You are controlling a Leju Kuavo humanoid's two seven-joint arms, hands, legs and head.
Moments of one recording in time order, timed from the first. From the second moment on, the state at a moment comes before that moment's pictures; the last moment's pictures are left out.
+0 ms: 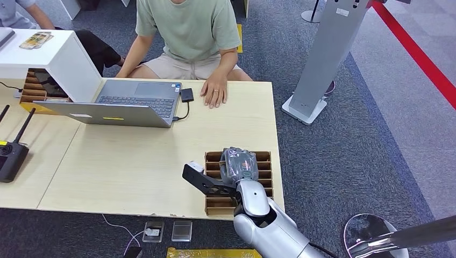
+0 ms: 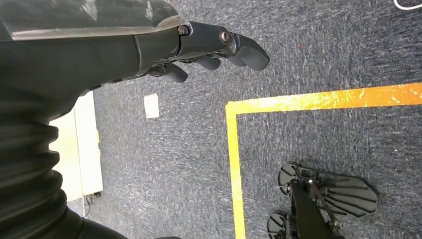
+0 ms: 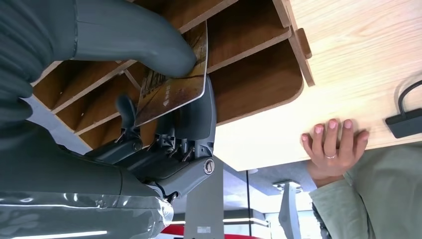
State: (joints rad) left arm -0.11 0.06 -1.16 -0.21 1.14 0.28 0.12; right arm -0.56 0.13 0.98 -1.00 0.94 -0.07 0.62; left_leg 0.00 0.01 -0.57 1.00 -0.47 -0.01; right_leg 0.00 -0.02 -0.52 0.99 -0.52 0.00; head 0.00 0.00
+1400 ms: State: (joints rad) left arm -0.11 0.07 -1.16 -0.21 1.15 0.28 0.07; right arm -0.76 0.11 0.87 -0.98 0.72 -0.18 0.38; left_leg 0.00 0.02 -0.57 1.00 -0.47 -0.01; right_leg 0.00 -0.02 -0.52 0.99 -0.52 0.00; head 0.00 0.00
